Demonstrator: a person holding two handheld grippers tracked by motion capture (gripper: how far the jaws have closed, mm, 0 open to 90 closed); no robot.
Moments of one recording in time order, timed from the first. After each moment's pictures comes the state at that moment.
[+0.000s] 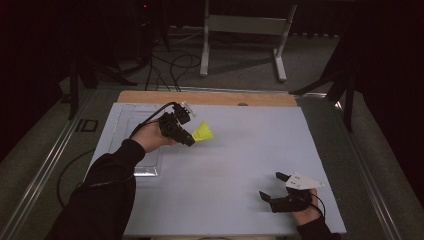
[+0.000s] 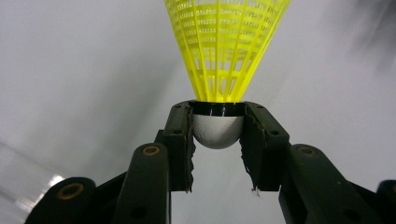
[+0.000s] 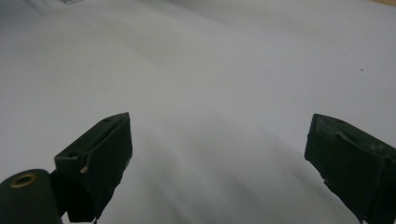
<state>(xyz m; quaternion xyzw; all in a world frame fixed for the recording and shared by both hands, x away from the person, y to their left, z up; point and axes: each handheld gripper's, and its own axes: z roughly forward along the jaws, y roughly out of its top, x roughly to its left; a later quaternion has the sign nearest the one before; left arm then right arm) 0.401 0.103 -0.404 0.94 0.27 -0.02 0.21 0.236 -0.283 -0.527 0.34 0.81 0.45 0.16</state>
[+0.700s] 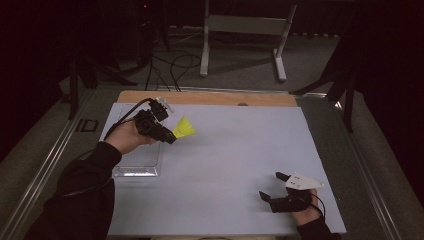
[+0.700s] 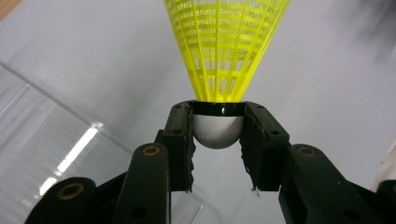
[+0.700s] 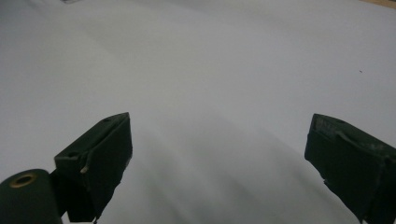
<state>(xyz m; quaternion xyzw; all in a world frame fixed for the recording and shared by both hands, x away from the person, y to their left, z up) 0.385 0.155 -0.377 0.93 0.31 0.00 0.22 0.235 -0.282 -0.526 0.34 0.81 0.45 0.16</state>
